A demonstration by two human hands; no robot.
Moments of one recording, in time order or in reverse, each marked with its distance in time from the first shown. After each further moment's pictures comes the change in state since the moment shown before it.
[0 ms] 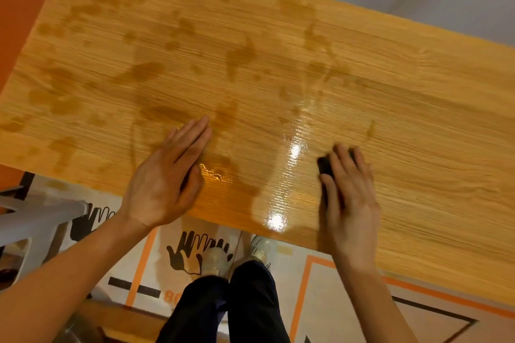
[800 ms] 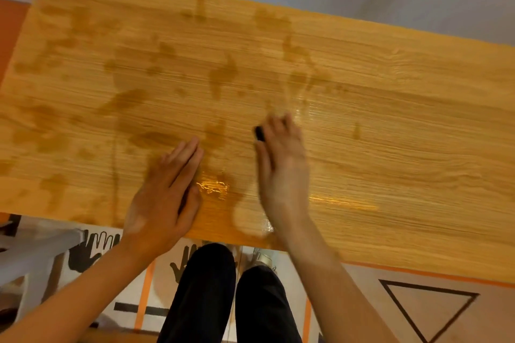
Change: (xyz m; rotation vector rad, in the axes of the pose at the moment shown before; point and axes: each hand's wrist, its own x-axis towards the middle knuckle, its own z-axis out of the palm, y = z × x) left_hand 0.000 0.000 -0.004 0.001 -0.128 -0.072; right_hand 0.057 -0.074 0.054 0.055 -0.017 0.048
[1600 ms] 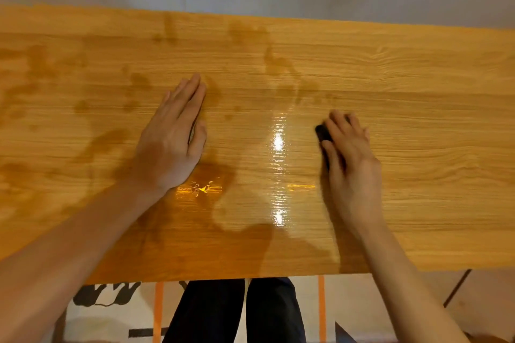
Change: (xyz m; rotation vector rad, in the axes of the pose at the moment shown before) left_hand 0.146 -0.028 -0.014 0.083 0.128 0.164; right_hand 0.023 0.065 -0.059 -0.085 0.093 0.104
